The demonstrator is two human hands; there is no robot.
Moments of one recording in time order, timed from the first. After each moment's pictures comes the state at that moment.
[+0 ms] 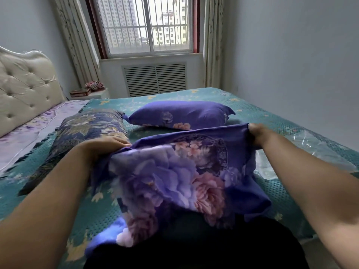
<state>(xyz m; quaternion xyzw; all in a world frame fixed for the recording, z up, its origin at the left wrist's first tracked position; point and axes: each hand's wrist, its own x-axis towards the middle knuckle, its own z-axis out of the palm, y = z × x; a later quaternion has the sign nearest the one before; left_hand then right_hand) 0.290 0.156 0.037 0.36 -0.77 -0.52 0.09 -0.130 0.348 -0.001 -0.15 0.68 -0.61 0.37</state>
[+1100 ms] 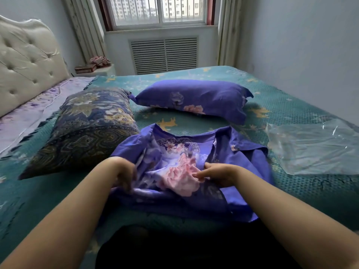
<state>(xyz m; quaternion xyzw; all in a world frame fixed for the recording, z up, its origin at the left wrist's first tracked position) 0.269 0.135 -0.071 0.39 -0.83 -0.12 -0.39 0.010 0.292 -0.130 -0.35 0.64 -0.29 0.62</state>
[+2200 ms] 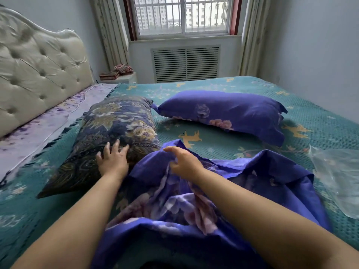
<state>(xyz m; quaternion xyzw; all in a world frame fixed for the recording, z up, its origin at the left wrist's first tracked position) 0.321 0.013 -0.106 0.64 -0.76 0.07 0.09 0.116 0.134 -0.086 -0.66 0.67 -0.32 0.15</state>
